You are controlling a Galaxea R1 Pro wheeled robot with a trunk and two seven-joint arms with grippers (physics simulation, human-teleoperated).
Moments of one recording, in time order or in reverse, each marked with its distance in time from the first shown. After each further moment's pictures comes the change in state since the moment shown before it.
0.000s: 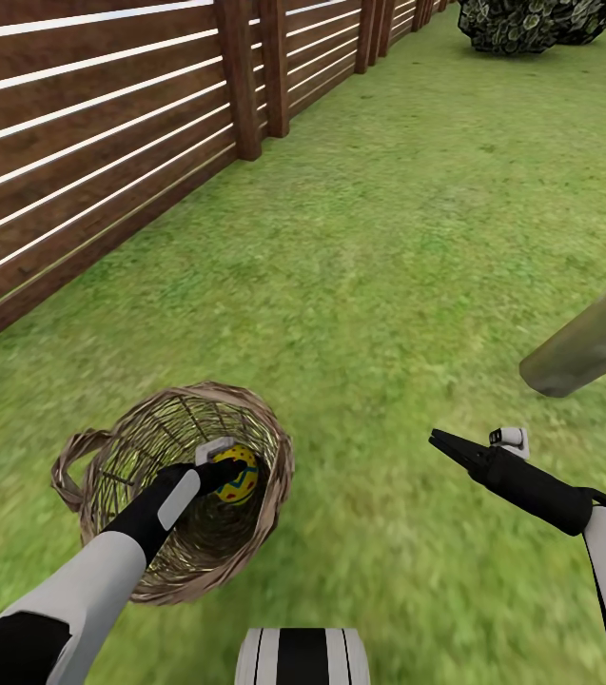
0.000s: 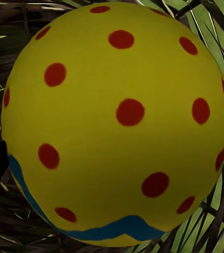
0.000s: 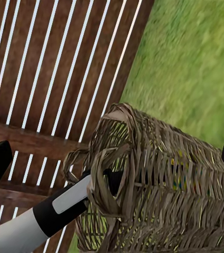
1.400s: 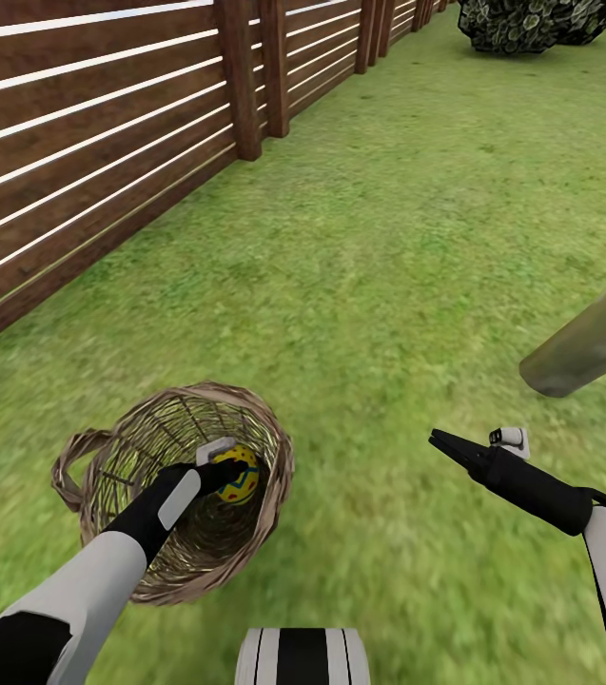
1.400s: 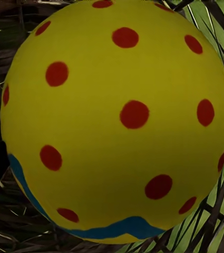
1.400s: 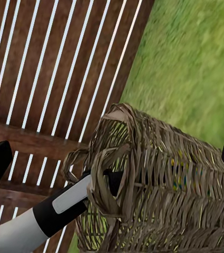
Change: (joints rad) left arm 0.000 -0.002 -0.002 0.001 0.011 0.009 0.000; right arm 0.000 0.000 0.000 0.000 0.000 0.000 0.000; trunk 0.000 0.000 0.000
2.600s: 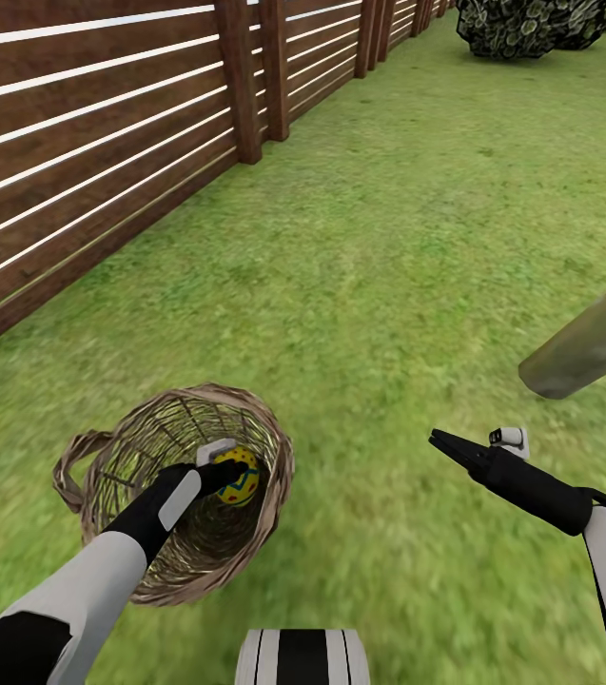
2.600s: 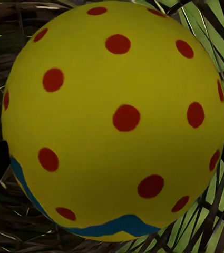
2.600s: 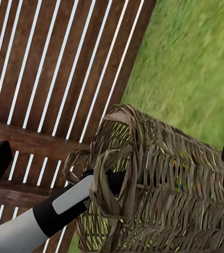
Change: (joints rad) left arm 0.000 0.000 -0.007 -0.002 -0.013 0.007 -0.001; right arm 0.000 0.000 0.000 0.000 0.000 0.000 0.000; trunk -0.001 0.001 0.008
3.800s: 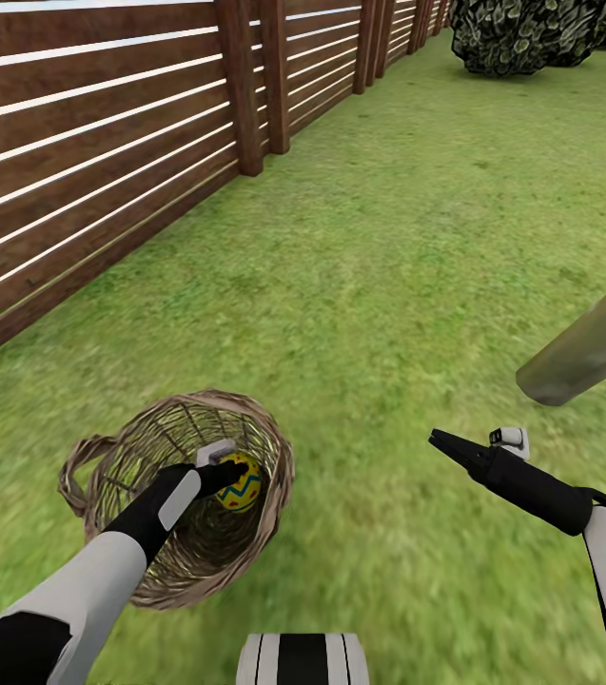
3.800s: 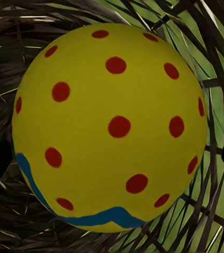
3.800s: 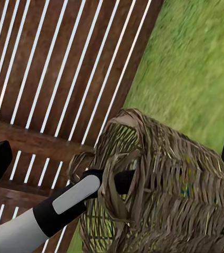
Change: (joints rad) left arm 0.000 0.000 0.003 0.001 0.001 0.018 0.000; right arm 0.000 0.000 0.000 0.000 0.000 0.000 0.000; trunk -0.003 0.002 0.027
